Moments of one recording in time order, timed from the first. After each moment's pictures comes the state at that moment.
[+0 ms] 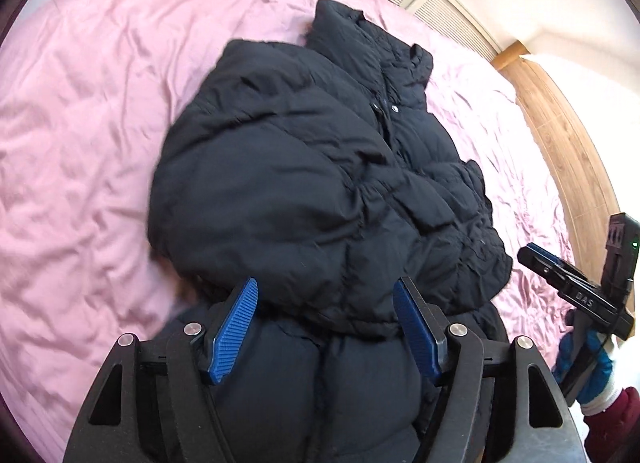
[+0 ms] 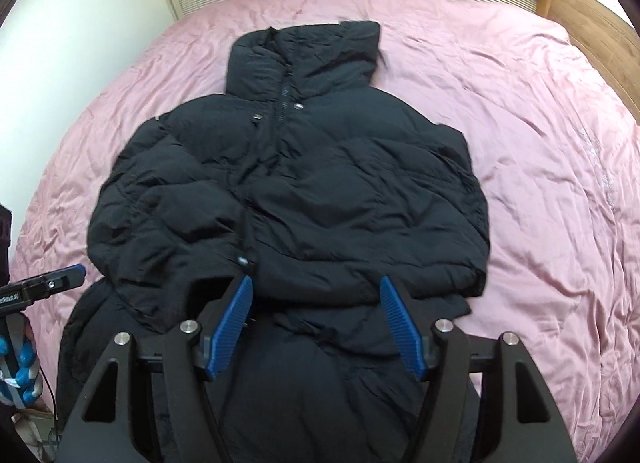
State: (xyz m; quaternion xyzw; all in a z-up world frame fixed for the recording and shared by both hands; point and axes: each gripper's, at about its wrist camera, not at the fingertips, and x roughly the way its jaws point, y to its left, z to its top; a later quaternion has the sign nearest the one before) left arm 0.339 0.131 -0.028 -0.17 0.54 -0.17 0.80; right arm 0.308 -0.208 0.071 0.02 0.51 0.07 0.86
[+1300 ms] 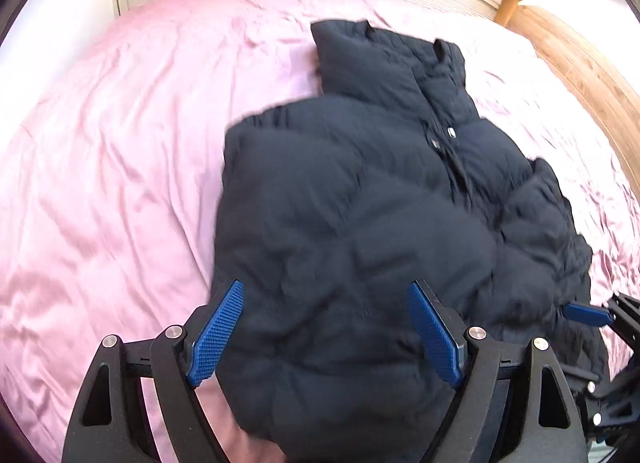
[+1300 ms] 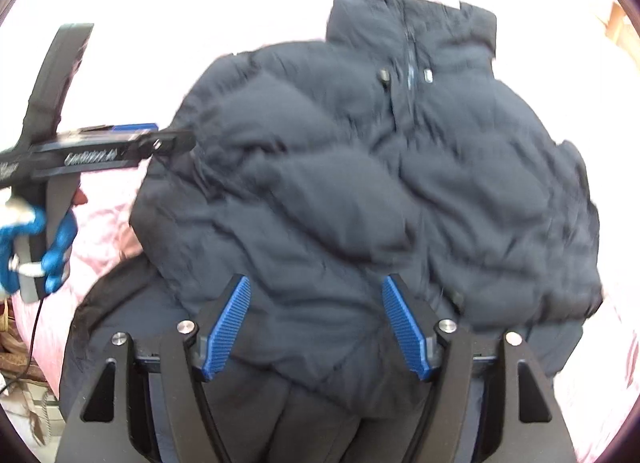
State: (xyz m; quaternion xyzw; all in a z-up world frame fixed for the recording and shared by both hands) left arm 0.450 0.124 -0.048 0.00 0.51 -0.15 0.85; right arm 0.330 -0.098 0.019 -0.02 0.54 0.15 0.83
